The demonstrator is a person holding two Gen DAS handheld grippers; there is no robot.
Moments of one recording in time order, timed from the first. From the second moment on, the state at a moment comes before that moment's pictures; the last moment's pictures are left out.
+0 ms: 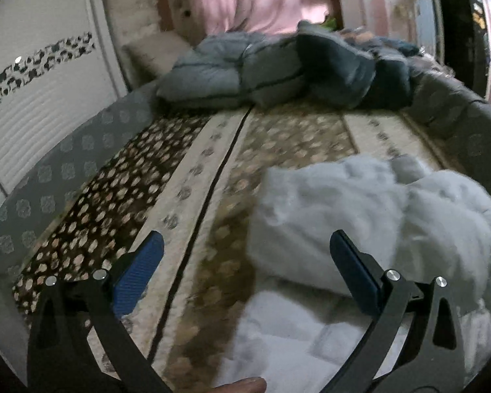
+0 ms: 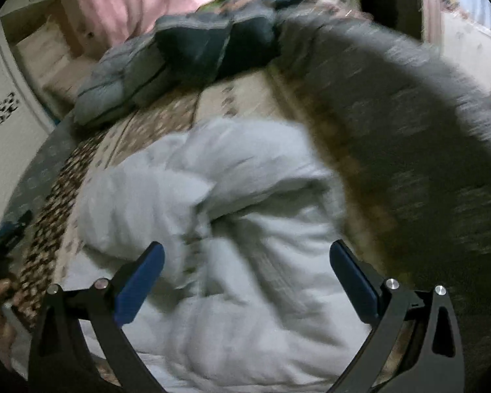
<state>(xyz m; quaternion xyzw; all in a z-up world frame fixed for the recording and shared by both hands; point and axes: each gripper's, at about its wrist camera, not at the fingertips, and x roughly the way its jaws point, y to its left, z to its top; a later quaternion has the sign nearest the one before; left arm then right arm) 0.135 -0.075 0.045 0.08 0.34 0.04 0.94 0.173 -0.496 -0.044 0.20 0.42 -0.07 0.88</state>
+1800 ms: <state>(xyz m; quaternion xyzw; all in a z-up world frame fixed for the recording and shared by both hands) 0.287 -0.093 -0.104 -0.11 0.53 0.00 0.84 0.313 -0.610 -0.097 0.14 0.43 -0.31 0.84</state>
